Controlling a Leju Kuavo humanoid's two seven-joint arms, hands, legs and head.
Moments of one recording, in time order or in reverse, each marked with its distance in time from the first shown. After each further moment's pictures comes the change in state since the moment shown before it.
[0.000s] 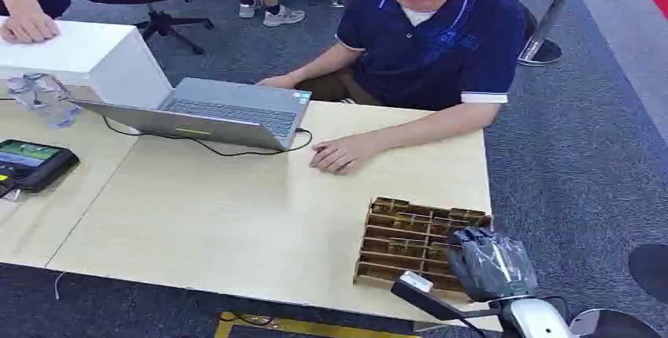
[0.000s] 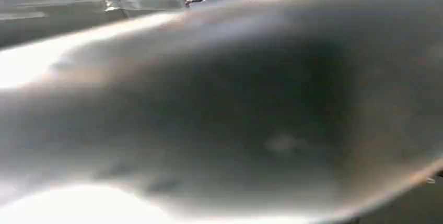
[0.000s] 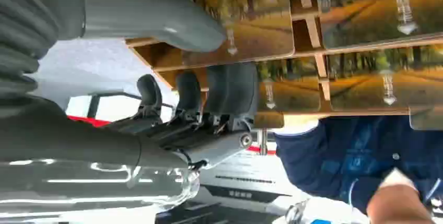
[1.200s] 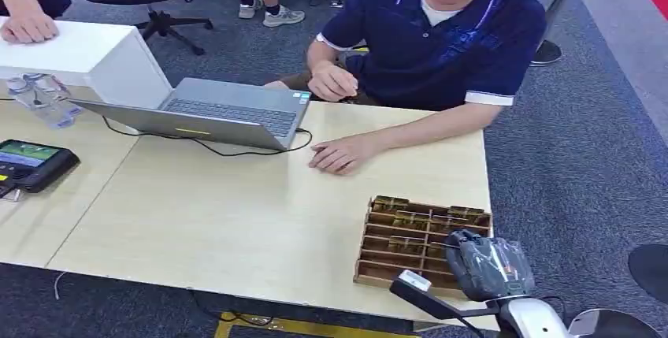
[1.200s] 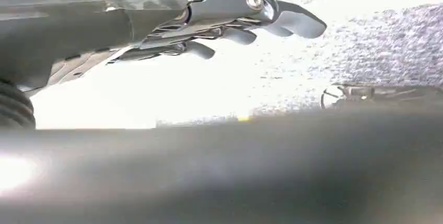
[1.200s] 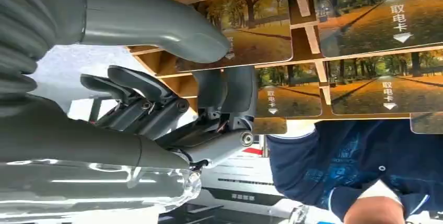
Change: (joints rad) left arm 0.001 0.001 -0.001 0.000 -0.053 0.029 -0.058; right arm -0.004 0.010 0.000 0.021 -0.004 -0.007 0.006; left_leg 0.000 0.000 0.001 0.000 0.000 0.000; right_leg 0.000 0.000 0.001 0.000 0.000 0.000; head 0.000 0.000
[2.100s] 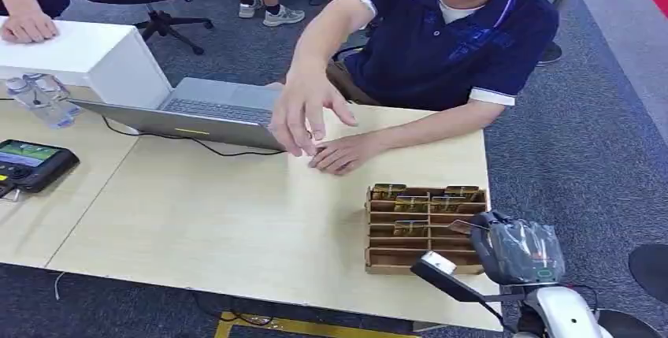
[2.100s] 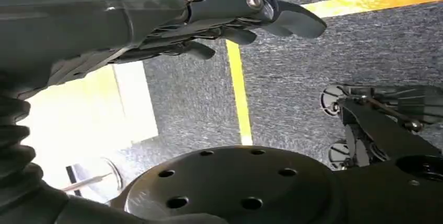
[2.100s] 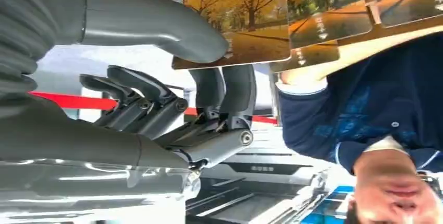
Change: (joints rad) left arm 0.001 0.001 0.000 0.000 0.013 -0.017 -0.001; right arm -0.026 0.007 -0.087 -0.084 0.005 -0.029 -0.036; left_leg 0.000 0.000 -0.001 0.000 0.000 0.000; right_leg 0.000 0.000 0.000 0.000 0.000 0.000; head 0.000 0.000
